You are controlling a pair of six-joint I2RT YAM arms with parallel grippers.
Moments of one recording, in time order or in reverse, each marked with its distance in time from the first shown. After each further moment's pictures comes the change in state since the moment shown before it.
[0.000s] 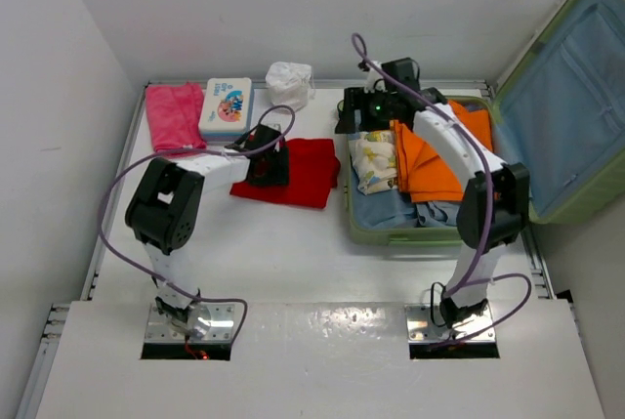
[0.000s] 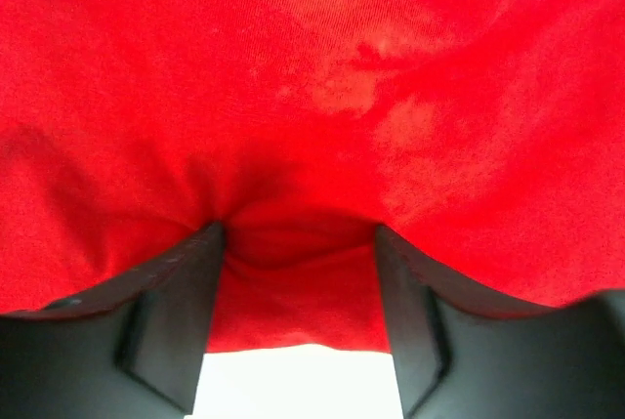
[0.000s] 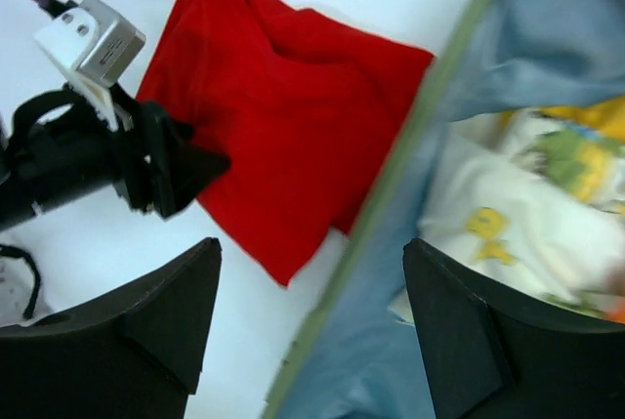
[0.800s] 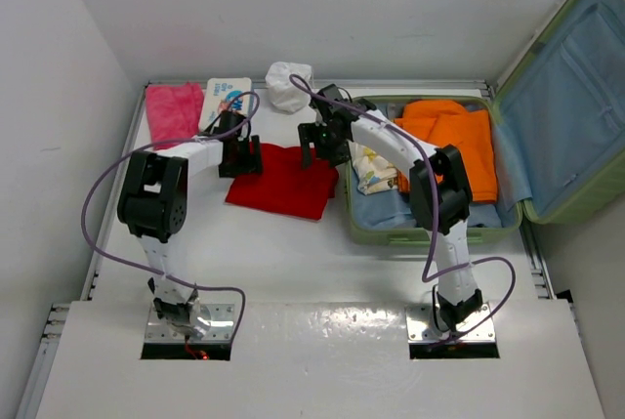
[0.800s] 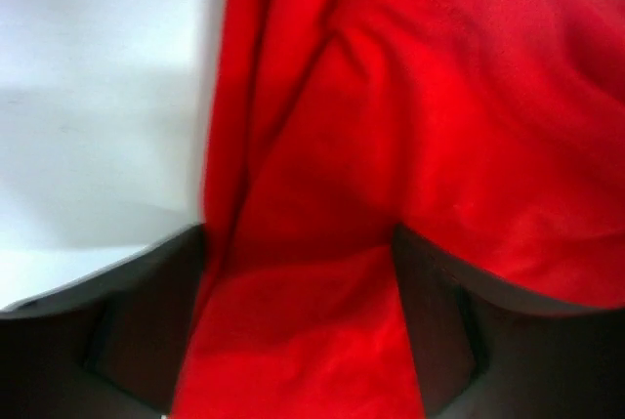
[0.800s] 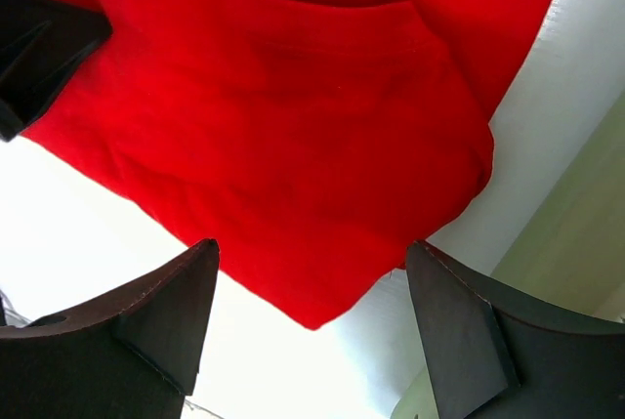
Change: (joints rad) left arm 0.229 0.023 0.044 -0.075 0.094 0.057; right arm 0.274 0.344 0.231 -0.235 0.240 0.198
